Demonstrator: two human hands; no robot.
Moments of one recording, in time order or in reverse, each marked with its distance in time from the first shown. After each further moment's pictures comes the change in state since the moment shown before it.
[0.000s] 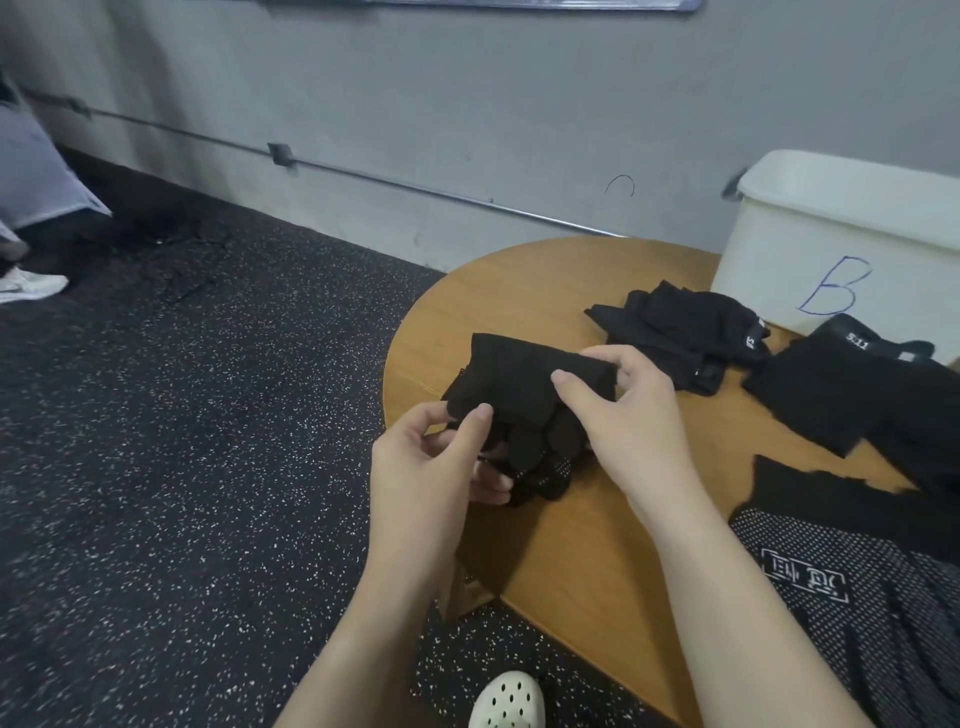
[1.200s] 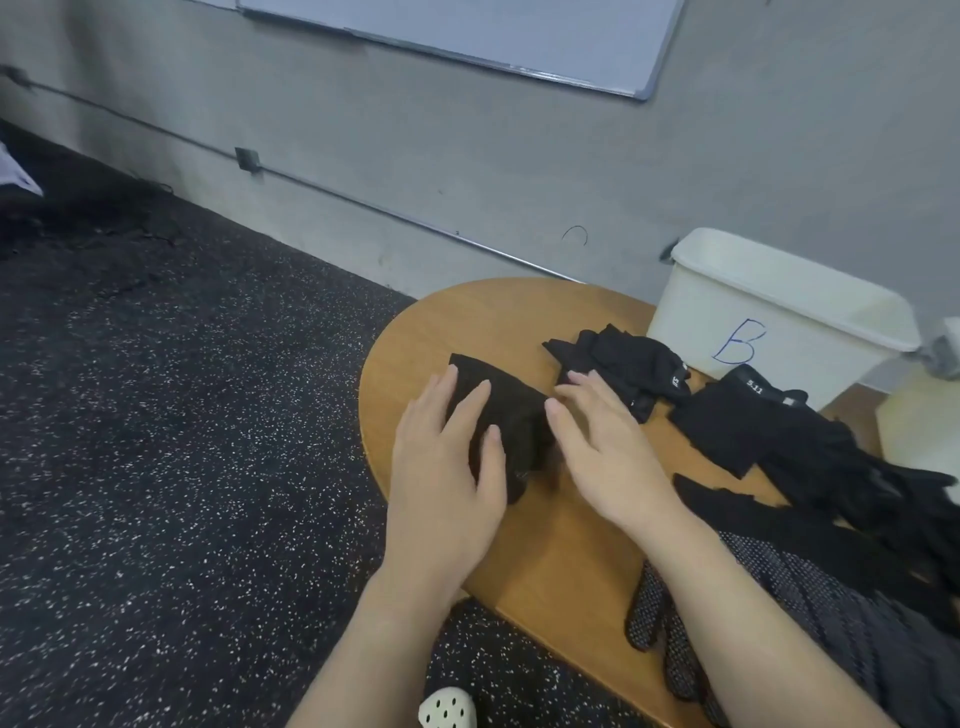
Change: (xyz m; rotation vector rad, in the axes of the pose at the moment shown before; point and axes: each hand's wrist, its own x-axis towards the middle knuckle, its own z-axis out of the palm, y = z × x) left_hand -0.012 -0.007 0.013 0.720 -0.041 0.568; right_hand -0.007 -0.004 -0.037 -0.568 -0.252 -0.185
